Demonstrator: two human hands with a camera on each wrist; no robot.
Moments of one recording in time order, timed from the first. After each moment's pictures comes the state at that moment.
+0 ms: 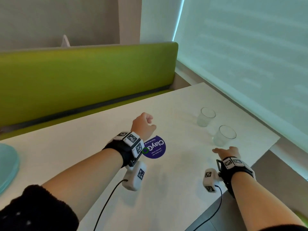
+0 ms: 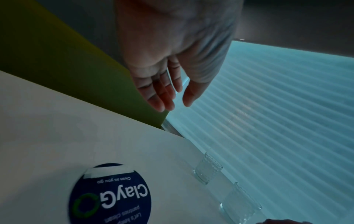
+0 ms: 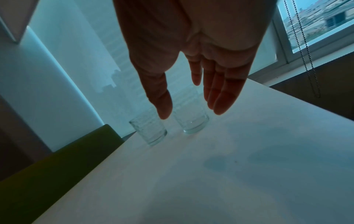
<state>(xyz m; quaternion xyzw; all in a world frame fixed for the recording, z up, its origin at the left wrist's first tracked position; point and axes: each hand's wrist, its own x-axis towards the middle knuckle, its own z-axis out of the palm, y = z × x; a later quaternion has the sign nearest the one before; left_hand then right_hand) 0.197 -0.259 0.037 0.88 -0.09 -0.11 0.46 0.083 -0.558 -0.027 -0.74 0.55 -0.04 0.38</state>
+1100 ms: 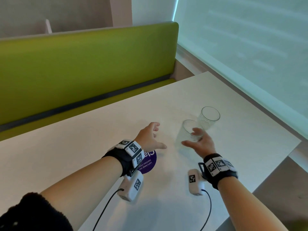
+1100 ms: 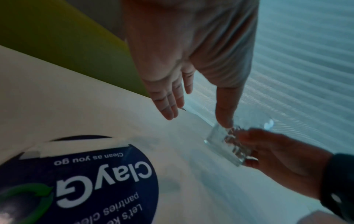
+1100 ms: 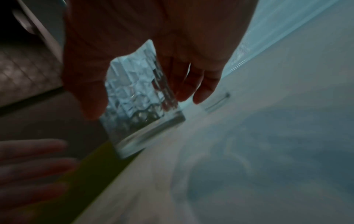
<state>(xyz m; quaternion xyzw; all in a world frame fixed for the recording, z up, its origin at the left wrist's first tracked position) 0.248 -0.344 -0.021 0.86 -0.14 -0.28 0.41 0.181 -0.553 -0.059 -0.83 0.28 -0.05 0.48</state>
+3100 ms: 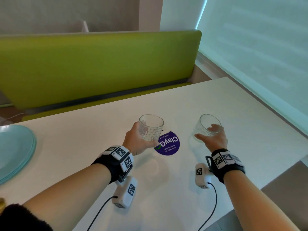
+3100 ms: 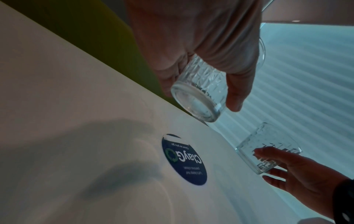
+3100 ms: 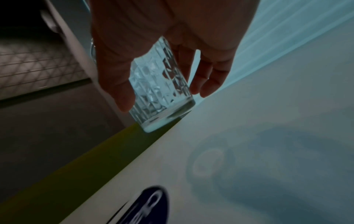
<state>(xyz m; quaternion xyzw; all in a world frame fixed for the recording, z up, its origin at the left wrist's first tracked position) 0.182 -0.207 -0.025 0.86 -0.02 -0.13 0.50 0.152 -0.476 -0.034 -0.81 0.34 -0.12 0.46</state>
